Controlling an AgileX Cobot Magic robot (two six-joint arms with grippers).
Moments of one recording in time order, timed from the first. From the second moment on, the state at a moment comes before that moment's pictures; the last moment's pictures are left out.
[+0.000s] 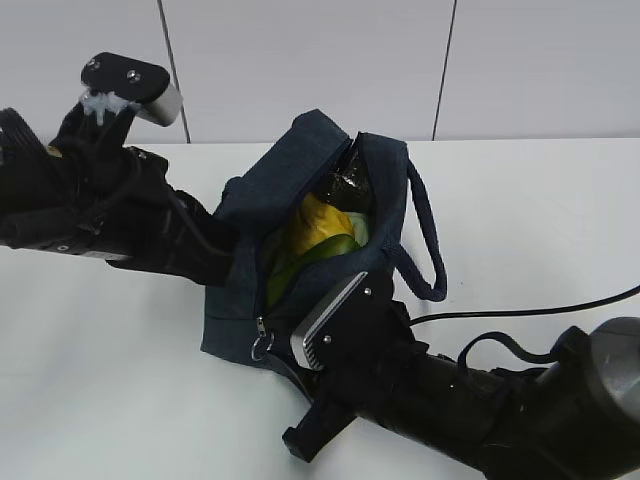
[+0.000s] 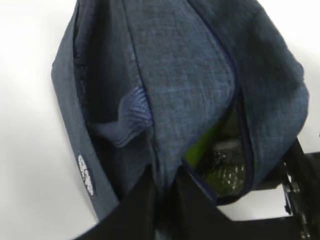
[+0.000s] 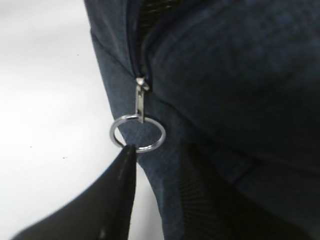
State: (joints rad) left arm -0.57 1.39 -0.82 -0.62 0.29 0.61; right arm 0.74 1.98 -0.60 -0.06 -0.91 -0.12
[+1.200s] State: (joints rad) left arm -0.57 1.38 -0.82 -0.57 0.23 0.61; right arm 0.74 1.98 -0.60 -0.14 -0.93 -0.12
